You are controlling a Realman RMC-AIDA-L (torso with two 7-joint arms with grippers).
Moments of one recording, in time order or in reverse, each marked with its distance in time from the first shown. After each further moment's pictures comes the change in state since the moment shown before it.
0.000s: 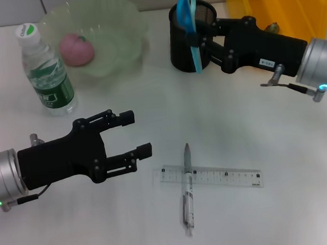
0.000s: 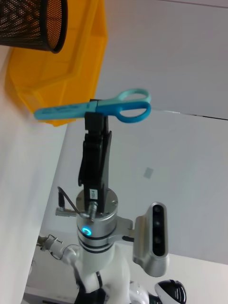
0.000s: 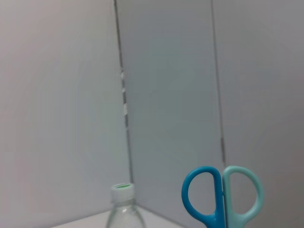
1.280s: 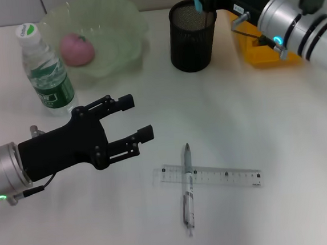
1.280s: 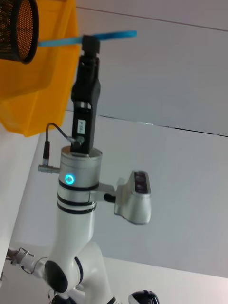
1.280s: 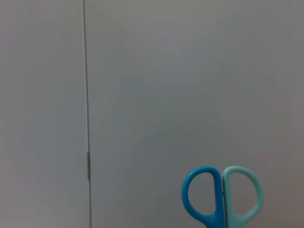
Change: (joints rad) left arm -0.009 -0.003 -0.005 -0.054 -0.084 0.000 0.039; right arm 0.272 0.008 -0.008 0.309 0.482 0.373 -0.364
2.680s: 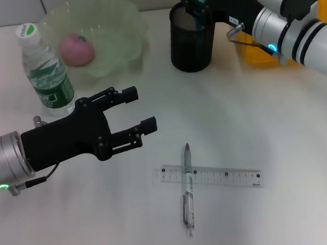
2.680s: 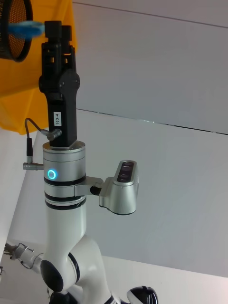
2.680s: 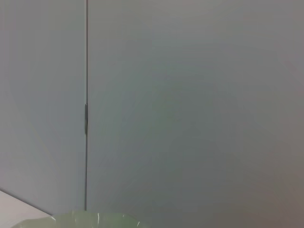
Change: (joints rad) left arm -0.031 0.003 0.005 0.008 -0.003 -0.007 -0.040; right arm 0.026 0.000 -0.038 0.025 -0.001 0.094 -0.043
